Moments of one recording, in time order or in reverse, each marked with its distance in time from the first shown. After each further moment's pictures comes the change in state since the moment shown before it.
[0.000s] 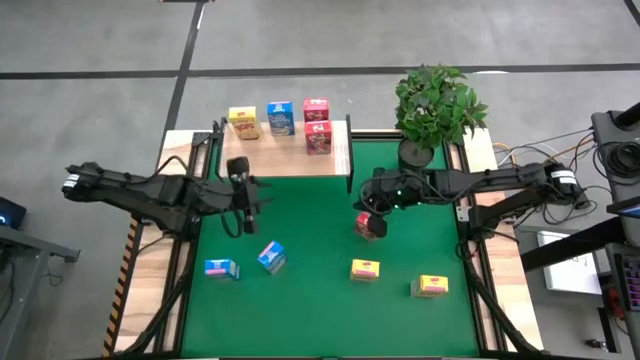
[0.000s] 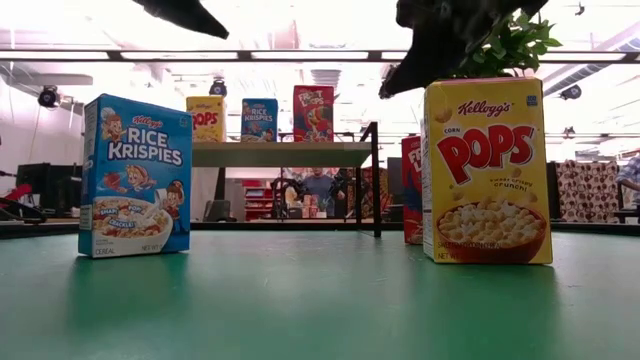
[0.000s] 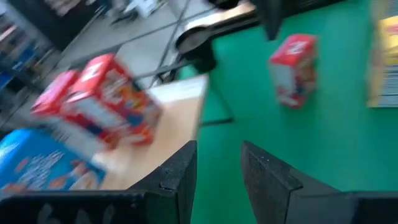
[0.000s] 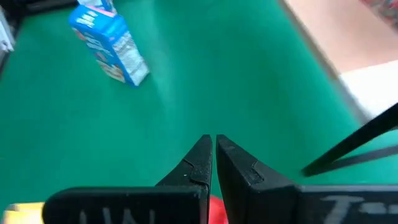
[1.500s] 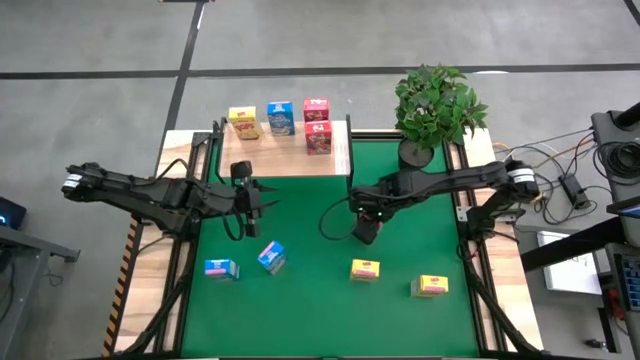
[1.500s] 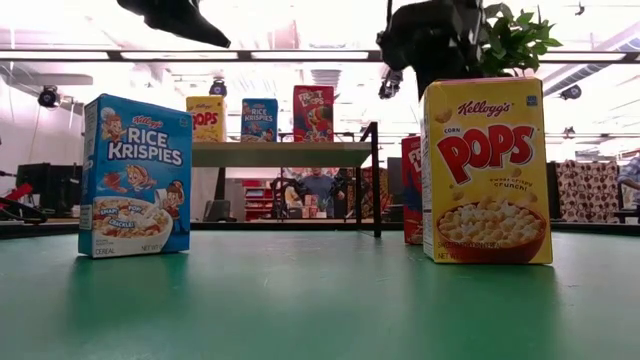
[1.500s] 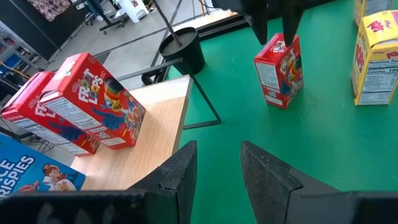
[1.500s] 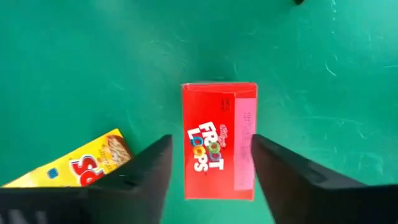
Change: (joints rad) left arm -0.005 -0.005 -0.068 0.074 0.031 0.002; right arm 0.068 0.348 0.430 -0.746 0.028 0.469
